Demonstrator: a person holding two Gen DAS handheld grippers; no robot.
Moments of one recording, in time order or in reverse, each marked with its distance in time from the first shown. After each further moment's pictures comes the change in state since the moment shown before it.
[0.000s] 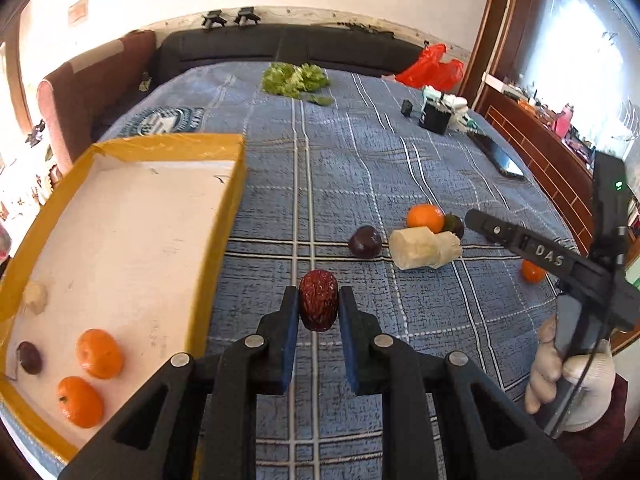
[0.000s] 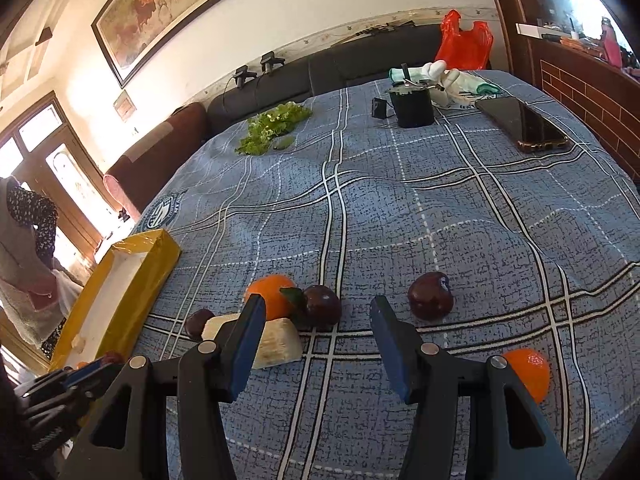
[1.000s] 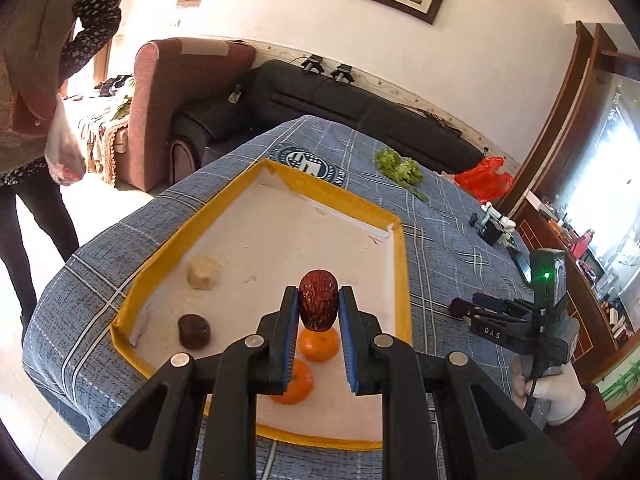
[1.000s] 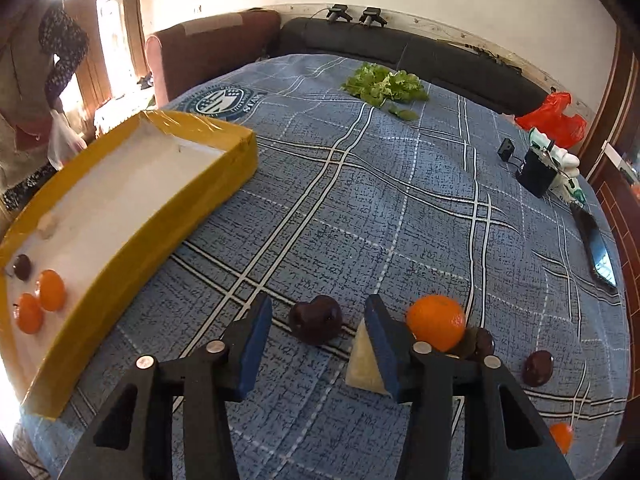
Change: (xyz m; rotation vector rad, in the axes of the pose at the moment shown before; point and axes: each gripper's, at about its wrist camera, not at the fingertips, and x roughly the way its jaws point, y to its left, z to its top) left arm -0.109 0.163 -0.040 -0.335 -0.228 0.039; right arm 0.055 0.142 -0.017 -0.510 0.186 -0.121
